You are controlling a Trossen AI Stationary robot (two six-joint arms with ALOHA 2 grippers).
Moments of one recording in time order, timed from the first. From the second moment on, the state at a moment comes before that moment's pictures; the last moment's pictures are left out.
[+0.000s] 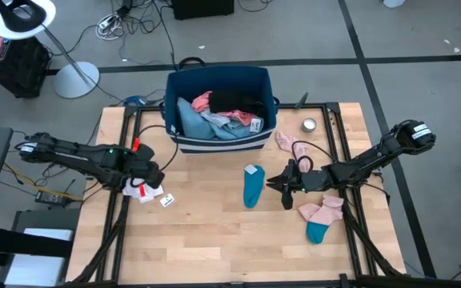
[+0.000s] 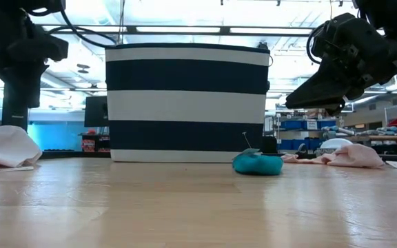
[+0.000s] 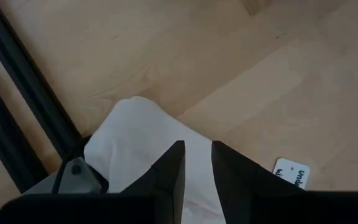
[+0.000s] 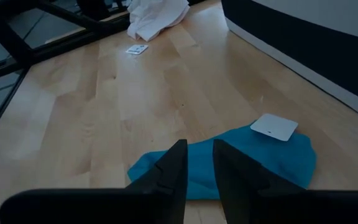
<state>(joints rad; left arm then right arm) -0.16 0.86 0.71 -1.26 -0.35 -1.13 0.31 1.19 0.29 0.48 0.44 0.47</state>
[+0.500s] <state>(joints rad) -0.16 0.86 0.71 -1.23 -0.35 -1.16 0.31 1.19 0.29 0.48 0.44 0.47</state>
